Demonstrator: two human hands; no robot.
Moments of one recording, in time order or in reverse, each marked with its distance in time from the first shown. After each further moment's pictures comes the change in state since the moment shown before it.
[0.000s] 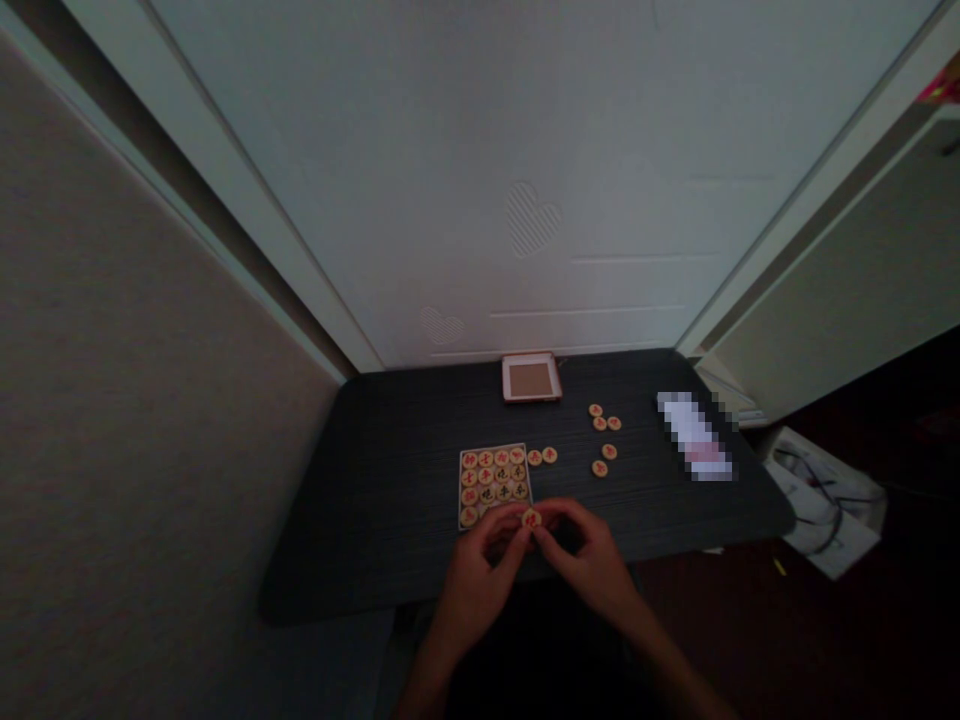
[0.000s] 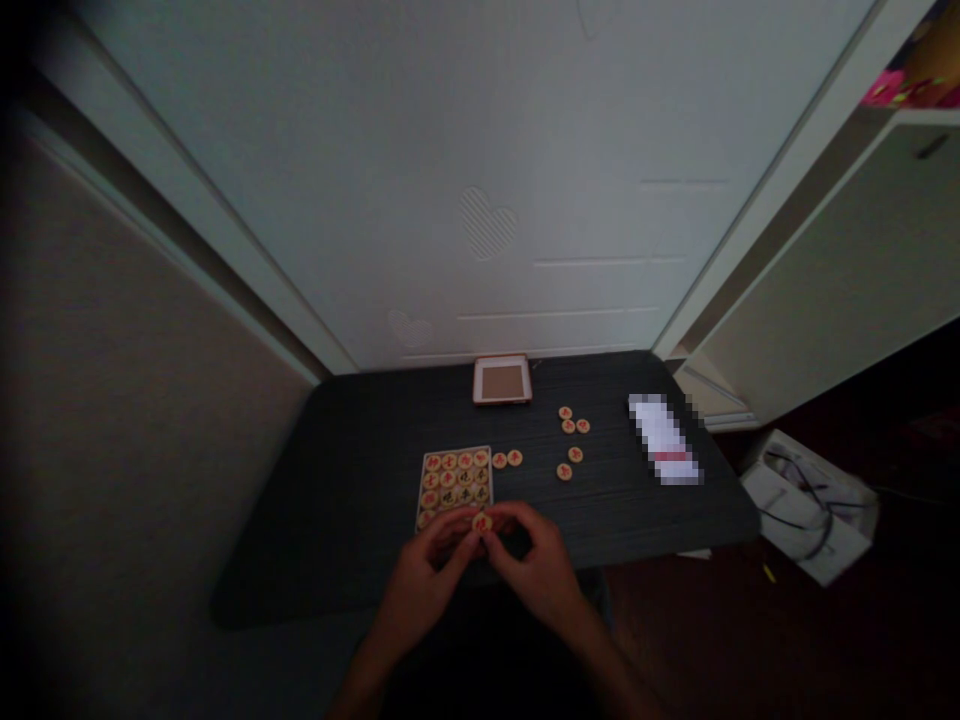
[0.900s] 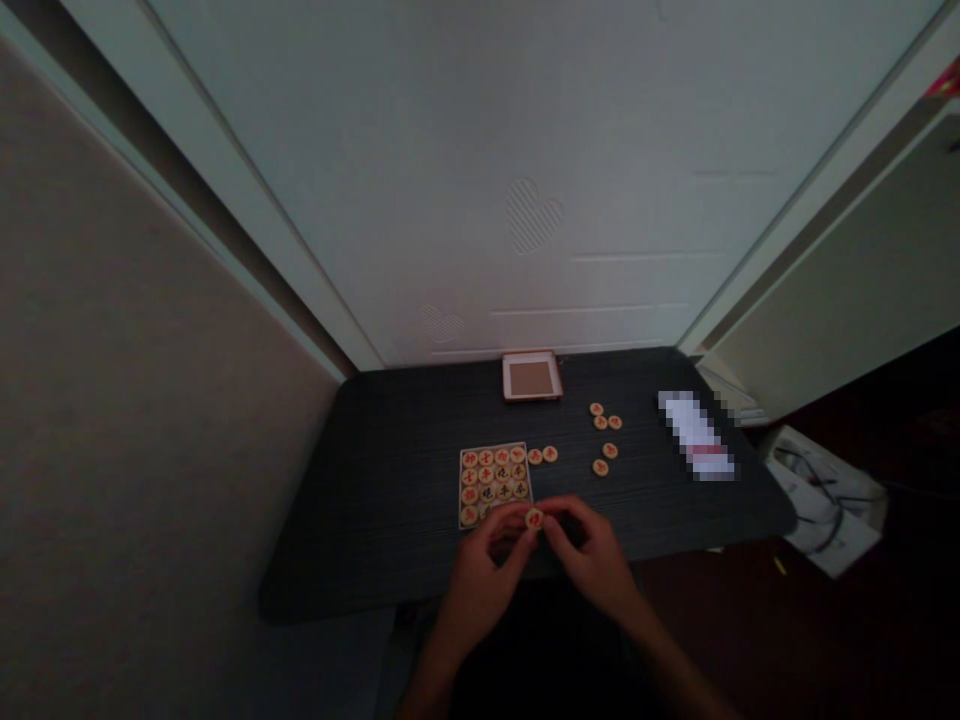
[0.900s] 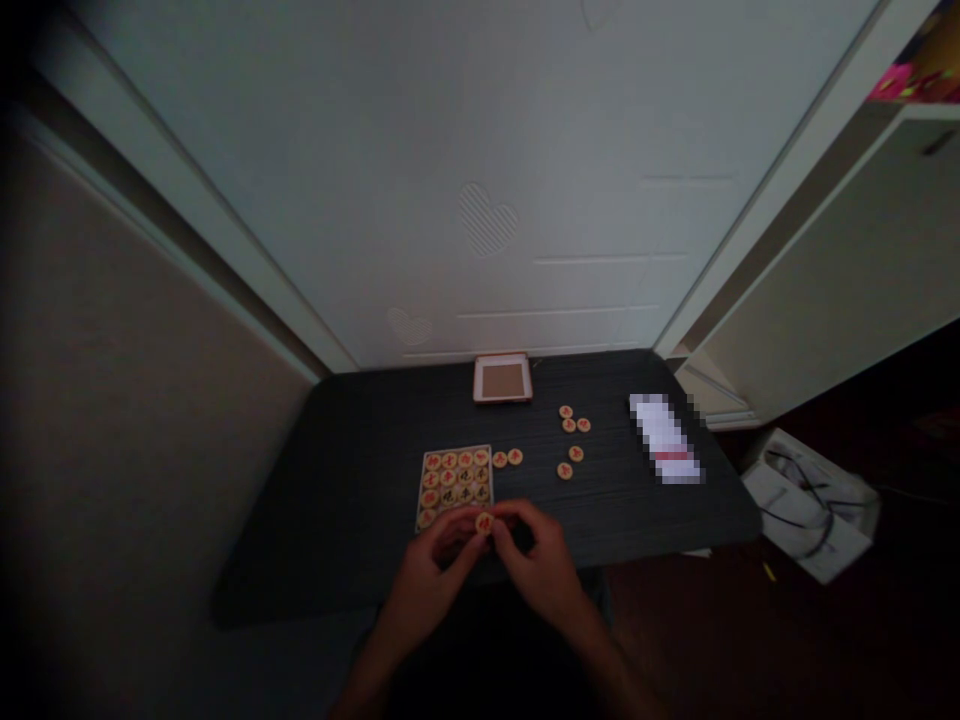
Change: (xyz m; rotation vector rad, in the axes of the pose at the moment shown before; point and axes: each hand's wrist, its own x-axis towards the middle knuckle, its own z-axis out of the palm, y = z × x) left_hand 0.001 0.002 0.005 0.029 -0.001 0.020; right_hand 0.002 0.001 -0.002 -0.006 0.017 0.034
